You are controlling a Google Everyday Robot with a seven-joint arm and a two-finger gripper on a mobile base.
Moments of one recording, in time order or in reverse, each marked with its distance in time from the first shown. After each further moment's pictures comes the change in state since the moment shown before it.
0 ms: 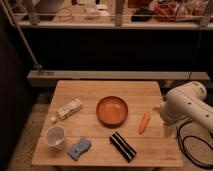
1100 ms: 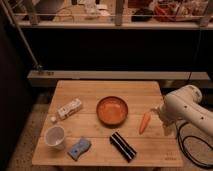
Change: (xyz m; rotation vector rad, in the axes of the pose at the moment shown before) arm 0.008 -0.009 0.028 0.032 0.022 -0.154
